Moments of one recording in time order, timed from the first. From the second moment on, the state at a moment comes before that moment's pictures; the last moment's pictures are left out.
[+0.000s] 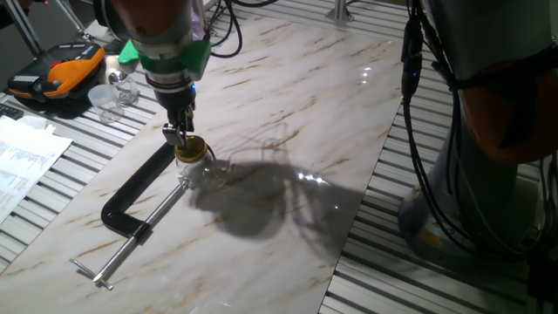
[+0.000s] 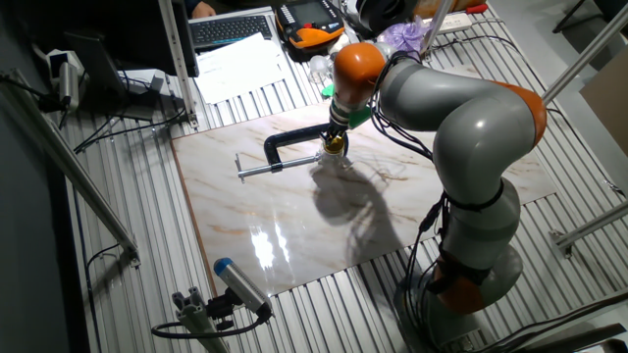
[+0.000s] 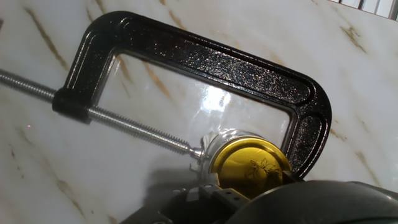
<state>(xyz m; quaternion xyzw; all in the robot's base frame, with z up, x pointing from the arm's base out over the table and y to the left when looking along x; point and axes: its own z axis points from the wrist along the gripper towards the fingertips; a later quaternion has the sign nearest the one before) 0.561 0.120 0.138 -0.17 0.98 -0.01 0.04</state>
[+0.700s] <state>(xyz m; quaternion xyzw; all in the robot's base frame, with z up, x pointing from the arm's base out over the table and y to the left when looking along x) 0.564 0.118 0.136 -0.15 0.99 -0.02 0.05</state>
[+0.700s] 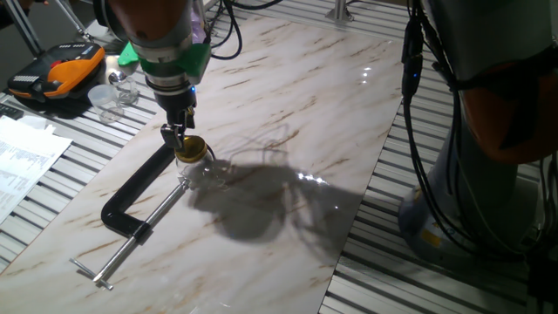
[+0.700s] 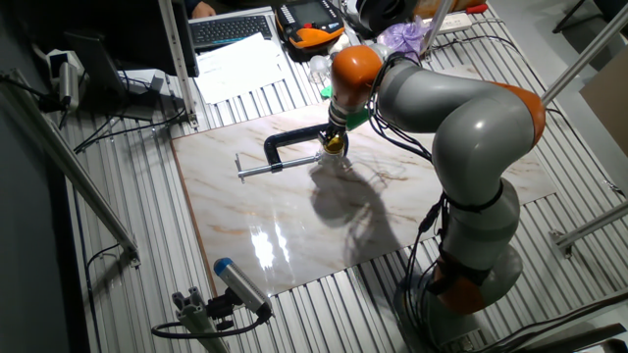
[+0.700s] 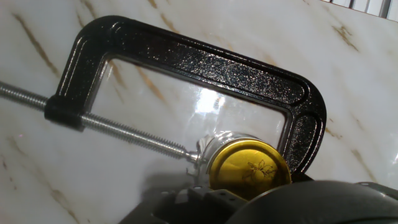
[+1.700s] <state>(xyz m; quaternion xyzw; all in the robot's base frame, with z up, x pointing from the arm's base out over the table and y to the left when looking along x) 0.573 0.110 0.125 -0.15 0.99 -0.02 0.05</state>
